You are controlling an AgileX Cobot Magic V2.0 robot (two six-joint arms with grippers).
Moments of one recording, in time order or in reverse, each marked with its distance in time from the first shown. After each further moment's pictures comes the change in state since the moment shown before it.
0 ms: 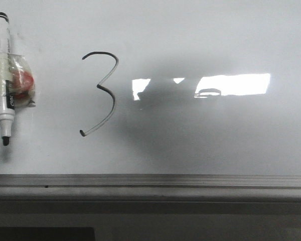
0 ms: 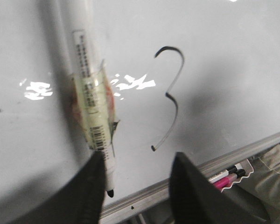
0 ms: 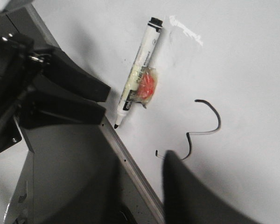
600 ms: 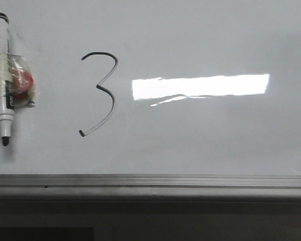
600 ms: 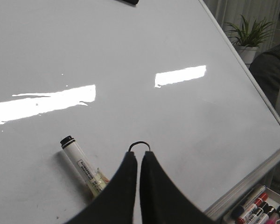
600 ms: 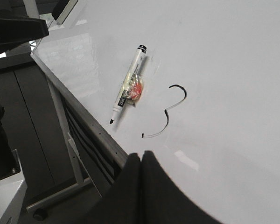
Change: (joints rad) left arm 0.000 -0.556 0.032 0.340 0.085 0.101; right arm 0.000 -0.800 0.863 -0.035 -0.600 0.000
